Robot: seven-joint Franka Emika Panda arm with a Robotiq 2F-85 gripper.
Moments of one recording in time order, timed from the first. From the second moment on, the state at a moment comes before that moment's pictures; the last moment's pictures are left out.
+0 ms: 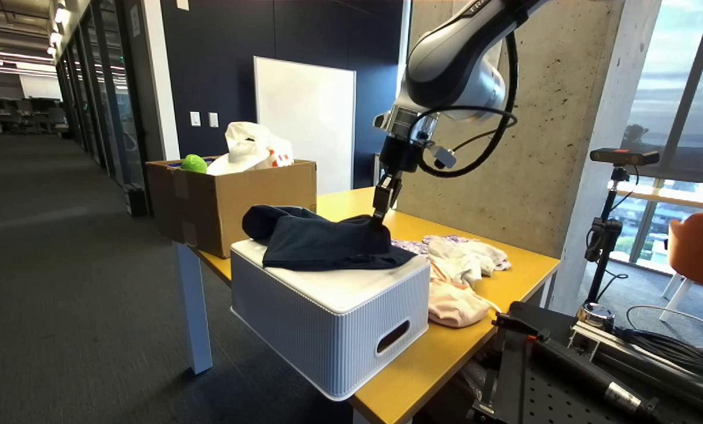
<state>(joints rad) -0.12 0.16 0.07 -2.18 0.26 2.54 -0.52</state>
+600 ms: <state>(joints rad) 0.00 0.08 0.06 -2.17 -0.01 2.47 -0.27</state>
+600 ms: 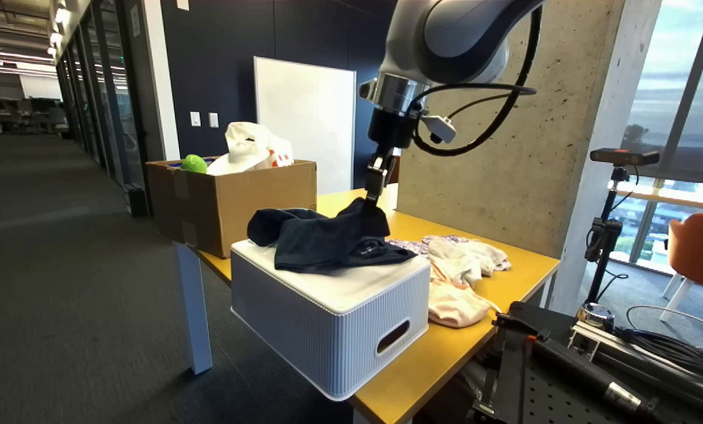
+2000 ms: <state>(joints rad) 0.25 0.11 0.24 -1.98 -0.10 2.40 -0.17</state>
